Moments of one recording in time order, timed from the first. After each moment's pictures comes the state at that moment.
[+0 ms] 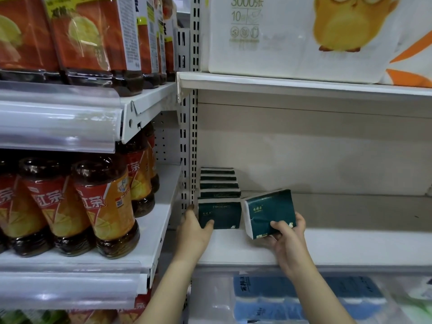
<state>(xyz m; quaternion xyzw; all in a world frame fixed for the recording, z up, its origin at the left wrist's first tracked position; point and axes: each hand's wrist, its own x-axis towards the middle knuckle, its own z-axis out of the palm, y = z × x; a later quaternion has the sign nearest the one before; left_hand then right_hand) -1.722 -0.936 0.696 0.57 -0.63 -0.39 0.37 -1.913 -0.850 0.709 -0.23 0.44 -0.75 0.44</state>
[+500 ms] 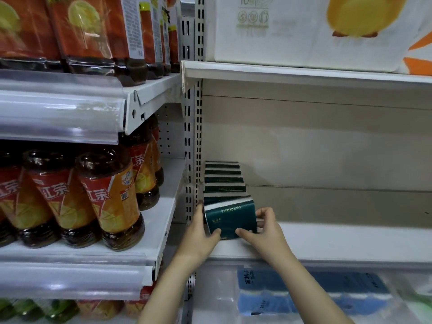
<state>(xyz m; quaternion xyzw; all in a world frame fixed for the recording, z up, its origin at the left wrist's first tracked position) -1.706 -0.903 0.708 0.47 -0.69 -0.43 0.34 -1.880 -0.866 0.703 -0.49 0.66 -0.49 0.30</state>
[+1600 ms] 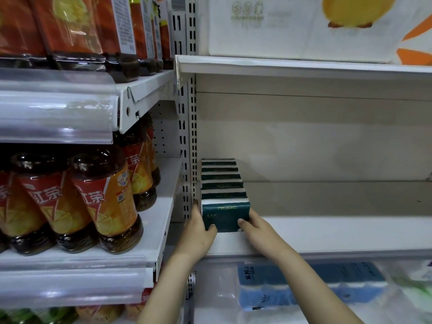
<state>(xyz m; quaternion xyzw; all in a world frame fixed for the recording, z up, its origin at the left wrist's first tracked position) -1.708 -0.919 0.701 0.52 -0.68 -0.43 0.29 -1.878 -0.874 0.700 -0.54 0.66 -0.38 0.36</state>
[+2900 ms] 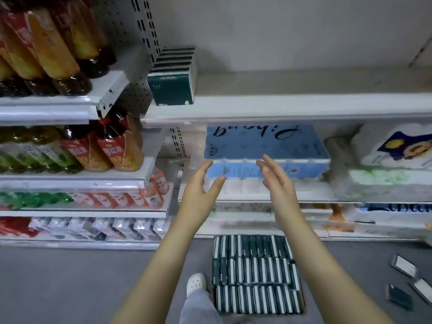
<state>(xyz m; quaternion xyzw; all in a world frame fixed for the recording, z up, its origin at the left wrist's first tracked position) -1.801 -0.635 0.632 0.51 -0.64 -0.44 0.37 -1.974 -0.593 0.626 -0.38 0.58 -0.59 0.41</state>
